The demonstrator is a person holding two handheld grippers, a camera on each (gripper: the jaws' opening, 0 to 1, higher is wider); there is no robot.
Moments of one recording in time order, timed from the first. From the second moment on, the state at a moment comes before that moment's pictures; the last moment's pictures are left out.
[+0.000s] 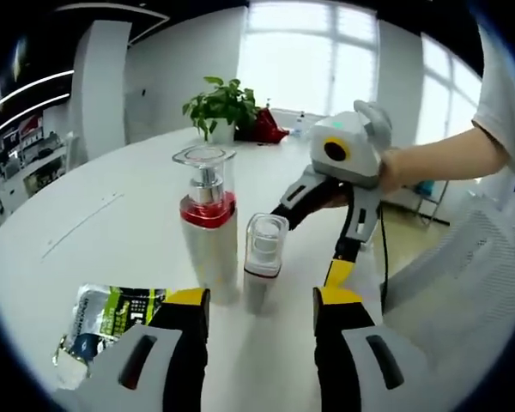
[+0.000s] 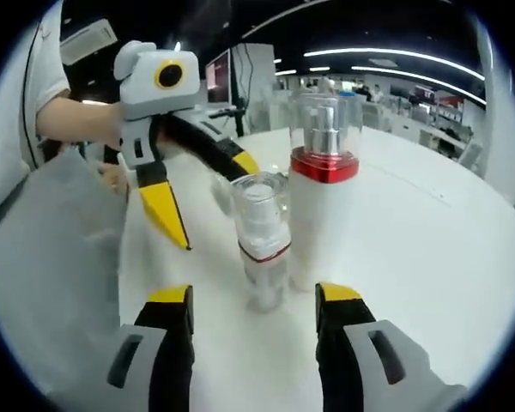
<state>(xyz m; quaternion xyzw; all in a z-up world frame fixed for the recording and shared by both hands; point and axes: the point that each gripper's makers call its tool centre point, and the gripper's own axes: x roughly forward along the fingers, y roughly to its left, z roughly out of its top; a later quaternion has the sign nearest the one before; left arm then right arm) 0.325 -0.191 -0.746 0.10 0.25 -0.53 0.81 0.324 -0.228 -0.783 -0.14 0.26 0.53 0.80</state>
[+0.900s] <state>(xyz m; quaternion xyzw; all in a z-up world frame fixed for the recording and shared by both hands) 0.269 -0.106 -0.722 0.00 0.29 -0.41 0.87 0.277 -0.215 -0.750 -0.10 0.25 0.49 0.83</state>
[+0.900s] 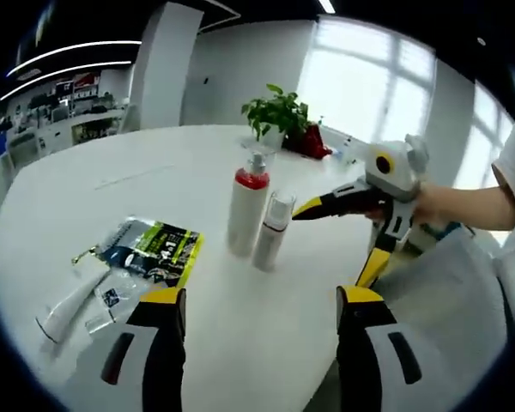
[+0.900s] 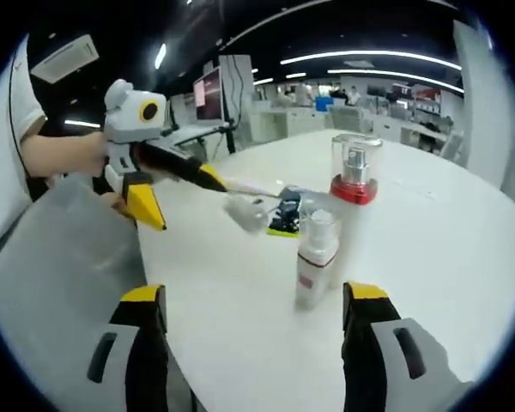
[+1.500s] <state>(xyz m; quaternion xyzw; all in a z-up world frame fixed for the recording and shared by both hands) 0.226 -0.042 -0.718 -0.02 0.30 -0.32 0.90 0.237 -0.211 -0.734 -0.09 0.25 0.50 0.82</state>
